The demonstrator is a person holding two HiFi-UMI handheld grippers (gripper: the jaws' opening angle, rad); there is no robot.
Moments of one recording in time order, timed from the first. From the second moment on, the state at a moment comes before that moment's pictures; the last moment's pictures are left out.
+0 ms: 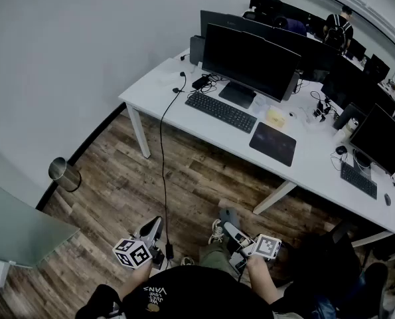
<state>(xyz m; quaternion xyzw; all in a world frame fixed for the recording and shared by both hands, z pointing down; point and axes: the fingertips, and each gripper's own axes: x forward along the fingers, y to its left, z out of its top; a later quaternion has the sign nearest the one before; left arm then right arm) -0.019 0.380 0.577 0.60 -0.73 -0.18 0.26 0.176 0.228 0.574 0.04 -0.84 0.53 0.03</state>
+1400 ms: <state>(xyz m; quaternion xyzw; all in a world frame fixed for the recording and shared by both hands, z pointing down) -0.091 0.161 0.564 0.57 -0.76 -0.20 0.24 0.096 -0.003 0.565 0.01 -0.86 0.52 0.04</state>
